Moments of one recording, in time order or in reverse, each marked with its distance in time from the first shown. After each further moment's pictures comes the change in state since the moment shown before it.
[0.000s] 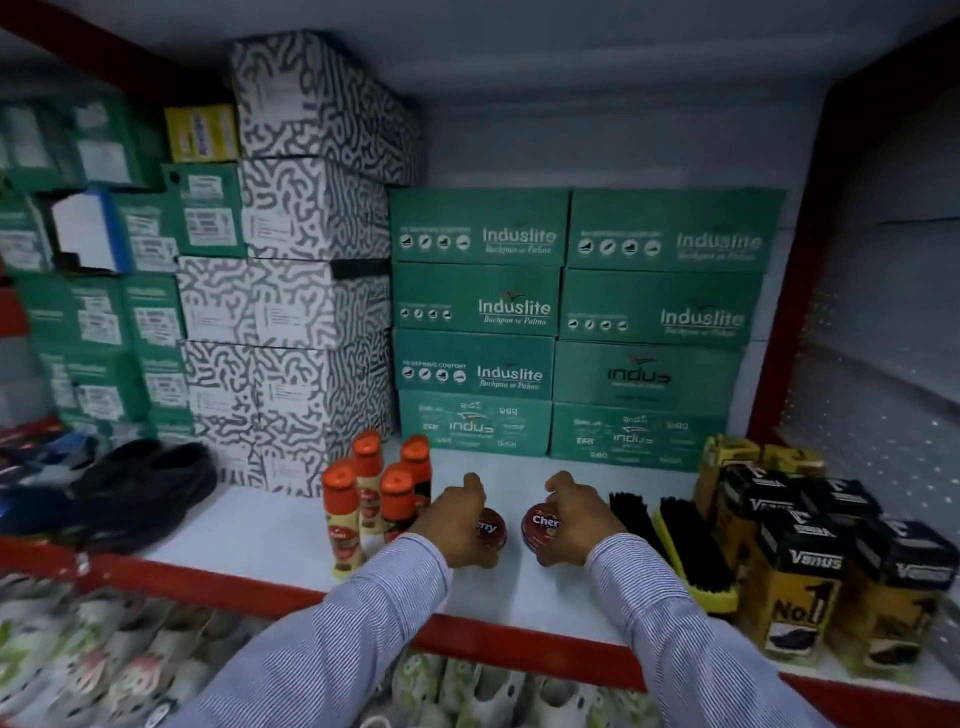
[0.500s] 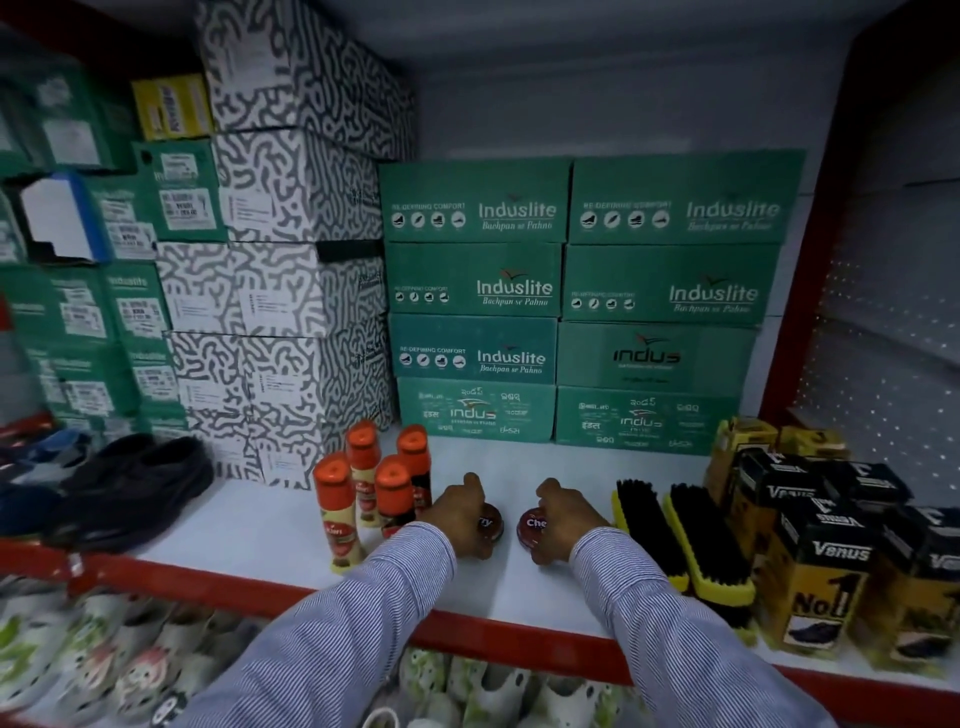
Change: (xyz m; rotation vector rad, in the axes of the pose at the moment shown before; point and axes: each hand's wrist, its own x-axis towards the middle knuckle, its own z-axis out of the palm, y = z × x) left_hand 0.023 -0.005 0.012 0.059 -0.126 -0.123; right_hand 0.030 0.002 0.029 -0.039 -0.107 0.064
